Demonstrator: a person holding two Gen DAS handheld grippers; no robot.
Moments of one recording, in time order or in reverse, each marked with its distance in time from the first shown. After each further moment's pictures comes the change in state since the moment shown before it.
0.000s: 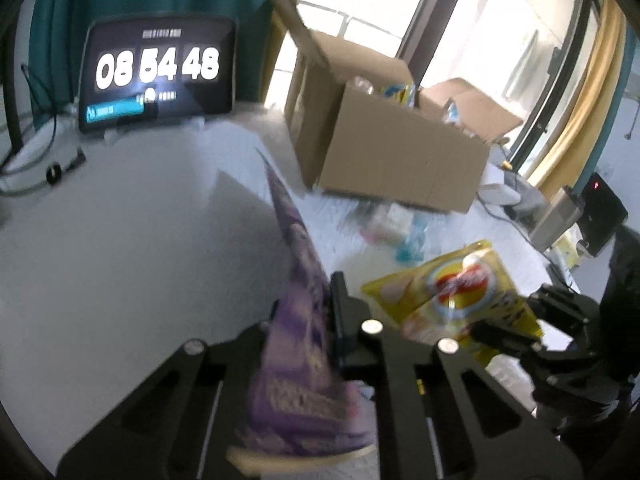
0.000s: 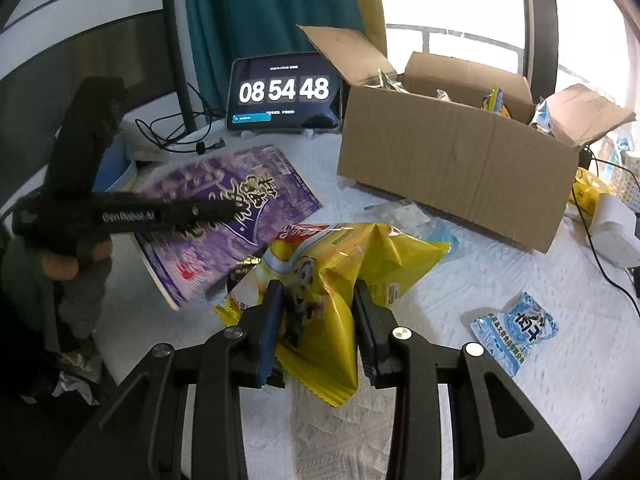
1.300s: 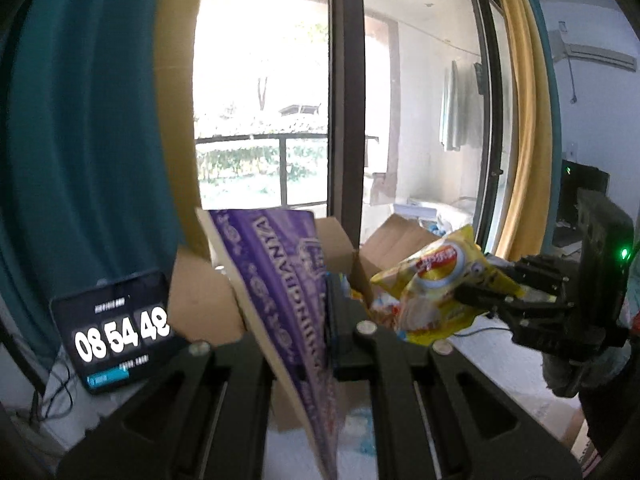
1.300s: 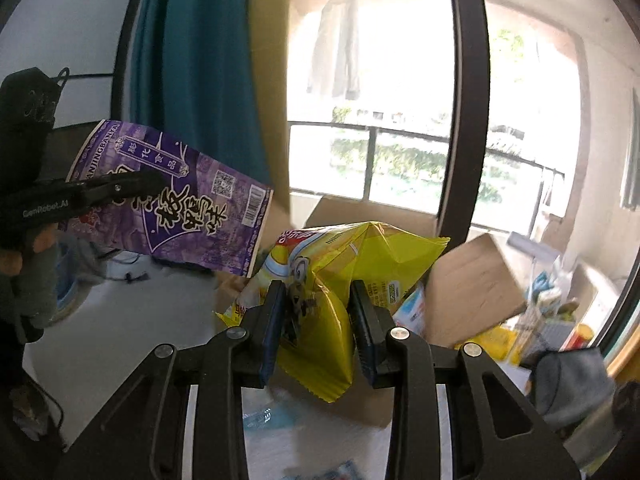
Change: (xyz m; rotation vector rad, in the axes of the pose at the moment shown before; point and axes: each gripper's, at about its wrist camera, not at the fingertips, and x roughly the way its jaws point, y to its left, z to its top) left arm -0.055 -0.114 0.179 0.351 -0.392 -0.023; right arm -0.082 -0.108 0.137 -0.048 -0.335 -0.203
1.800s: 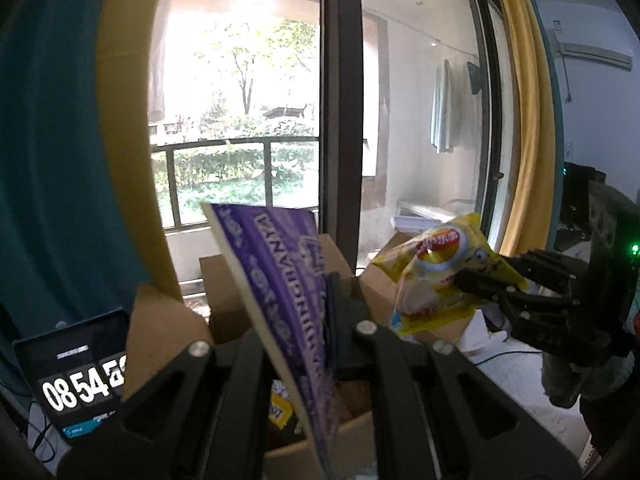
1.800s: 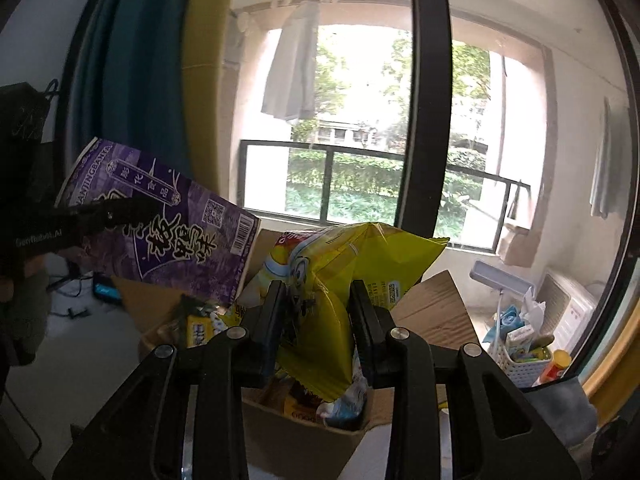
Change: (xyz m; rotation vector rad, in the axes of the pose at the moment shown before) left arm 0.098 0.014 0.028 0.012 -0.001 -0.056; right arm 0.049 -0.049 0.026 0.036 -0.065 -0.144
